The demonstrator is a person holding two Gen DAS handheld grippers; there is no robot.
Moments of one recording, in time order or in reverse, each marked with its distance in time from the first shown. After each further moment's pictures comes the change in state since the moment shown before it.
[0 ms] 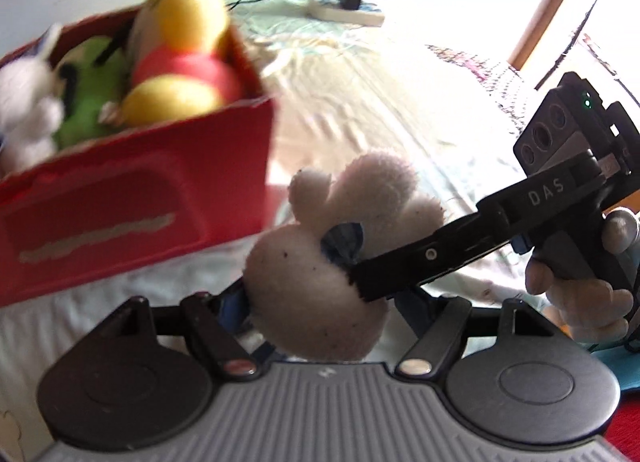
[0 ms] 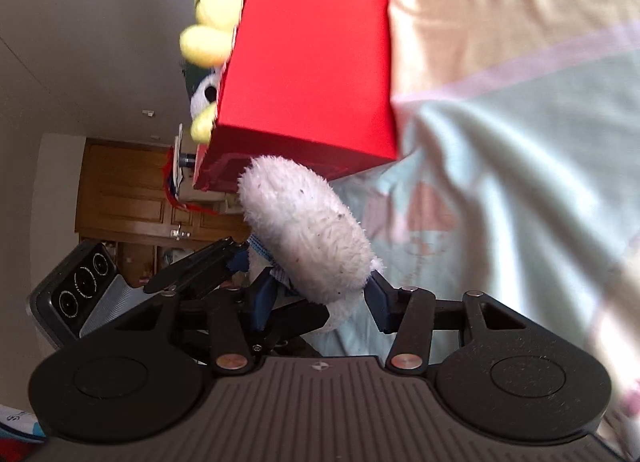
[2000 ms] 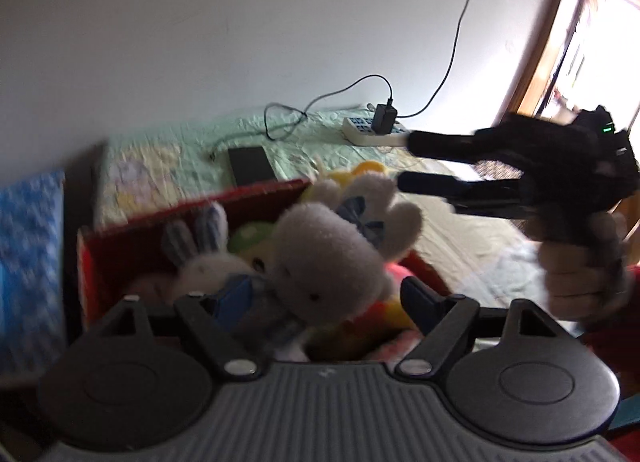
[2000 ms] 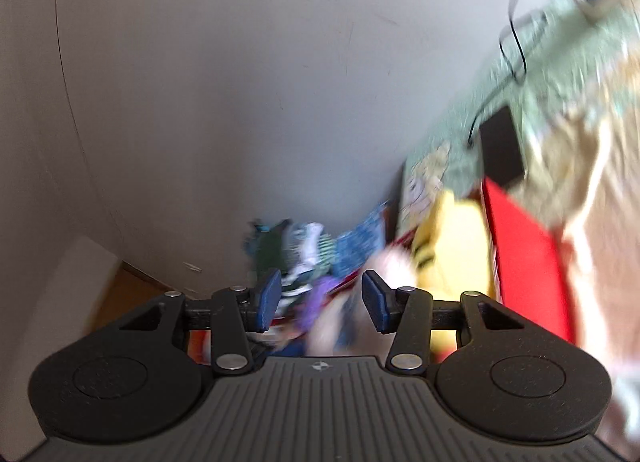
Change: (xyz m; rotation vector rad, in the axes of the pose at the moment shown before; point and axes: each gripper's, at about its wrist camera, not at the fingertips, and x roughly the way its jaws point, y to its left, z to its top) left arm -0.104 0.154 0.064 0.035 -0.224 -0.086; right arm 0.008 0.148 0.071 -0.243 -0.591 -0.007
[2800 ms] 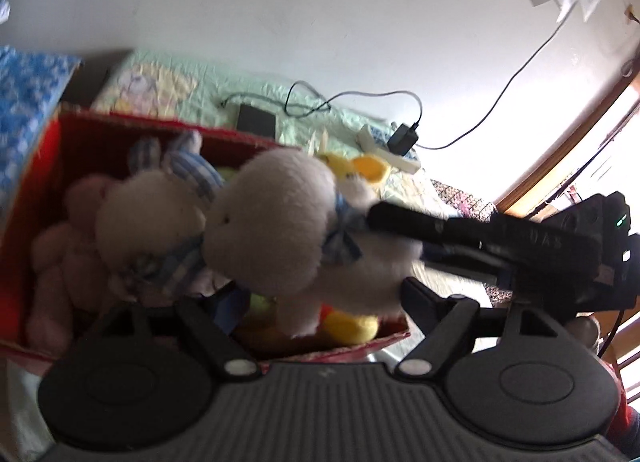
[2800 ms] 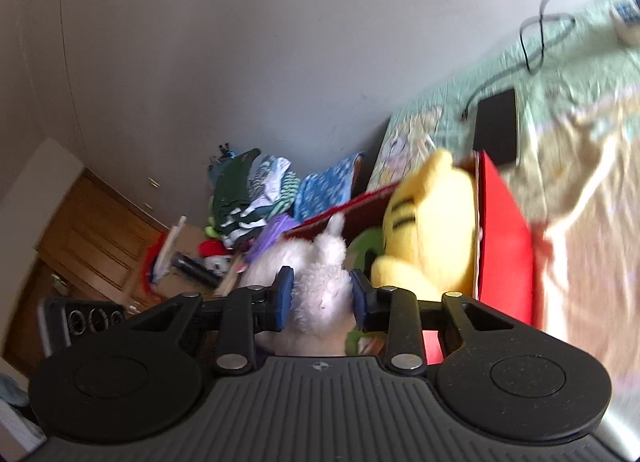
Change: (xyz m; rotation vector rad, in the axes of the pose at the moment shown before) left arm 0.034 -0.016 -0.014 -0.335 -0.049 -0.010; right arm -0.016 -0.008 -0.013 -0.056 0.198 -0.018
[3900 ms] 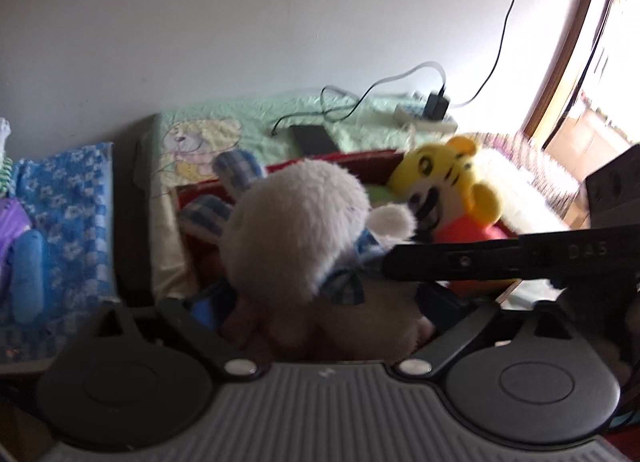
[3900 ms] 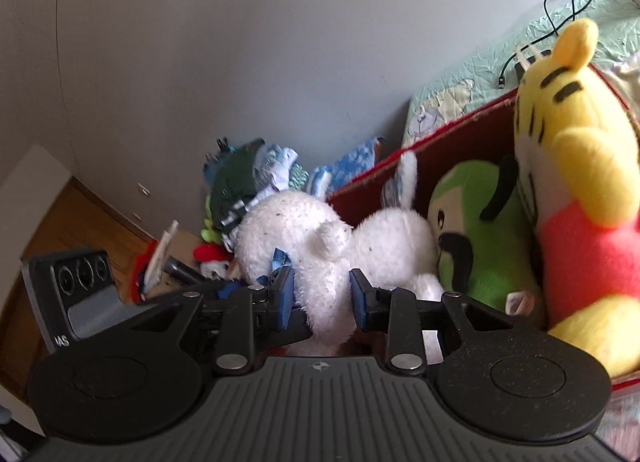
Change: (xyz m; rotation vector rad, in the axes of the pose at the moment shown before) left arm -0.040 0.096 0.030 0.370 0.063 0.118; right arm 0.112 0.065 -0.061 -0.056 -0.053 -0.083
